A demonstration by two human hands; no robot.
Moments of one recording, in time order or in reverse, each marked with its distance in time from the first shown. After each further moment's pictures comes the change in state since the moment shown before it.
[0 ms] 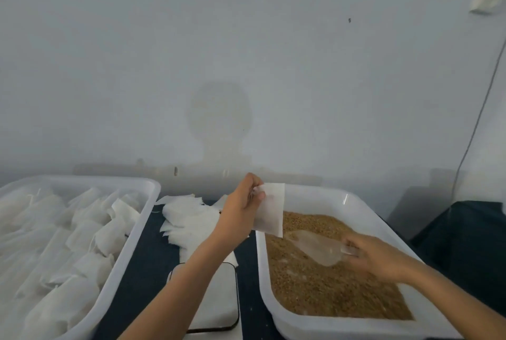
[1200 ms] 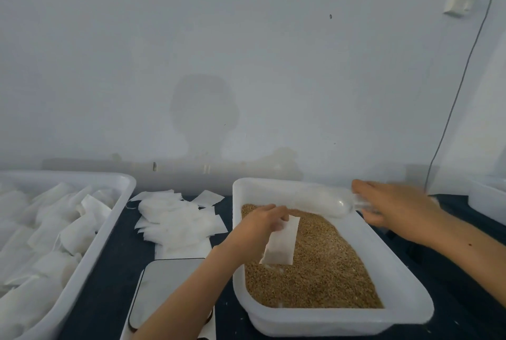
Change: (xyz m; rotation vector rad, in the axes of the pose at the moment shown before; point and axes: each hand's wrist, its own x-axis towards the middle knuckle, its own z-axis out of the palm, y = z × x) left_hand -0.003 -0.019 0.066 0.427 -0.412 0.192; right_hand -0.041 -0.001 -0.086 -0.739 0.314 -0.069
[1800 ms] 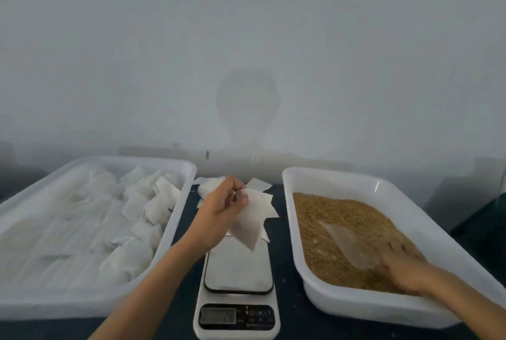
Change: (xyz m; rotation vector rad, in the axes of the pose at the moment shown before) left_hand -0.122 -0.029 -0.106 -0.449 0.391 -0.276; right_hand 0.005 -0.094 0.111 0.357 -0.500 0.221
